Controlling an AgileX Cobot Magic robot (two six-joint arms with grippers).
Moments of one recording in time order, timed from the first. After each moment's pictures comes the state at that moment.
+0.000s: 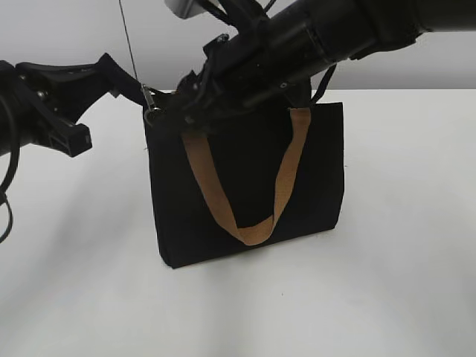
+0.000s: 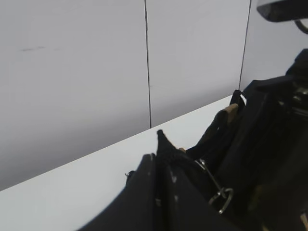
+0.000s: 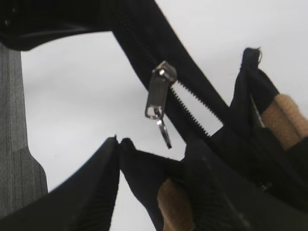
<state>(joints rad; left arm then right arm) -0.36 1.30 -0.46 0.42 -0.71 -0.15 0.53 1.82 -1.33 1.07 0.69 -1.23</state>
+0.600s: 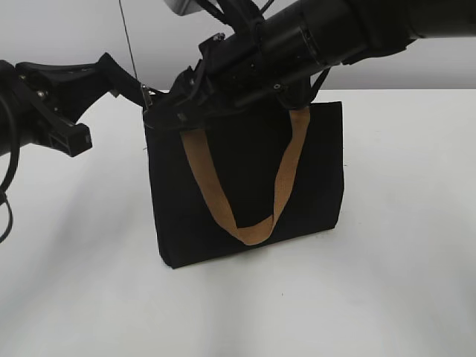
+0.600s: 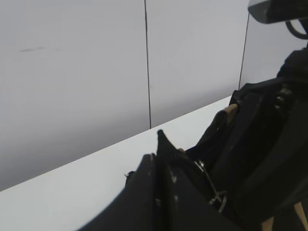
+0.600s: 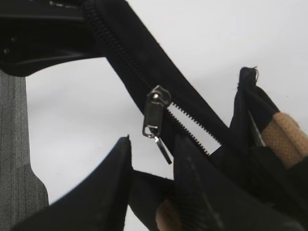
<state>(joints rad) -0.36 1.30 -0.46 0.42 -0.72 -0.15 0.53 1.84 -1.33 1.16 0.68 -1.30</state>
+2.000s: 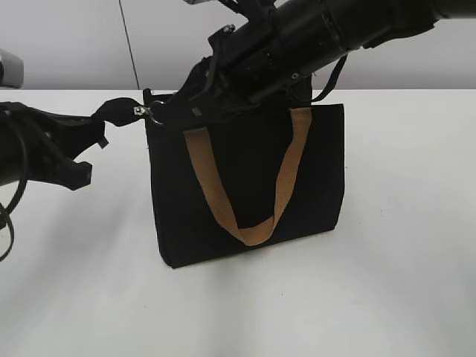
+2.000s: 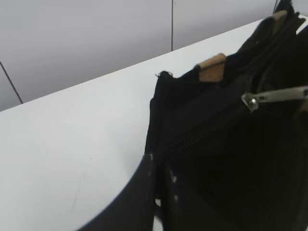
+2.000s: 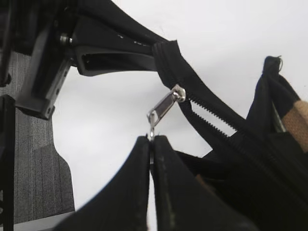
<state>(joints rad) -0.36 1.31 -0.46 0.41 -0.44 -0.15 0.51 1.80 -1.34 1.08 0.78 -1.22</state>
